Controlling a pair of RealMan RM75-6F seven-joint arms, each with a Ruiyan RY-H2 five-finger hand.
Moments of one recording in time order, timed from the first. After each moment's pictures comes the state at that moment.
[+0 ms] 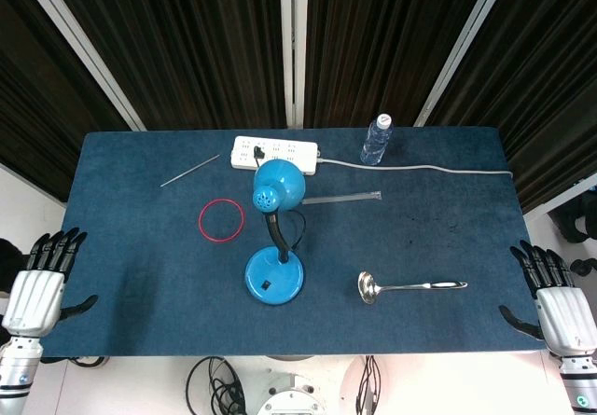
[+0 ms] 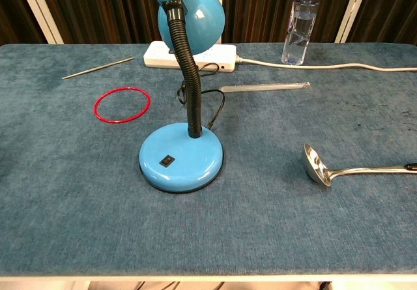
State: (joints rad) left arm -0.11 -1.19 -0.02 -1.54 1.58 1.53 0.04; right arm 0.03 -1.09 0.00 -1.59 -1.61 1.53 0.08
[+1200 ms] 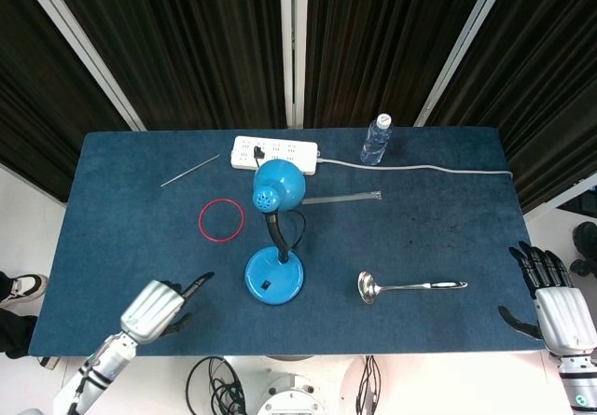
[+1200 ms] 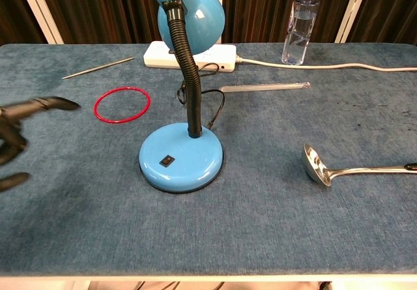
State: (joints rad) left arm -0.33 -1.34 0.06 -1.63 1.78 1.17 0.18; right arm 0.03 -1.10 0.00 -1.58 -1.59 1.52 0.10
